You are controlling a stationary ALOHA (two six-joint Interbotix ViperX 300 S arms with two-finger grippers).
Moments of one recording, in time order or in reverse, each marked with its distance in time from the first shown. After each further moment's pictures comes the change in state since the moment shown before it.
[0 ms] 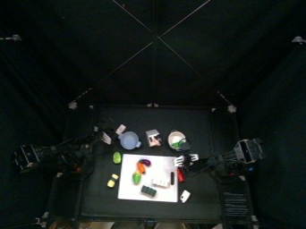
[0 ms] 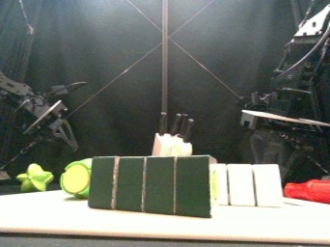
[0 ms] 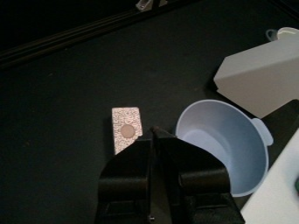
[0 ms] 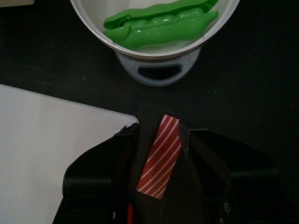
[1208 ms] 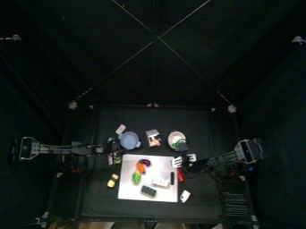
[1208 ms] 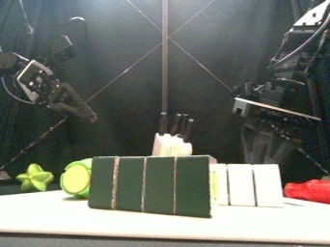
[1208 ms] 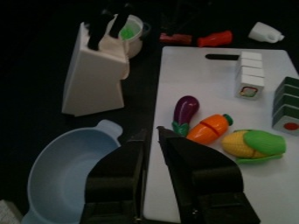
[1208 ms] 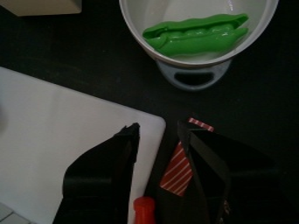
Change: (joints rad) left arm -0.489 -0.043 -0.063 0.390 0.006 0.002; right arm 0.031 -0.011 -0.037 -0.057 0.002 -0.003
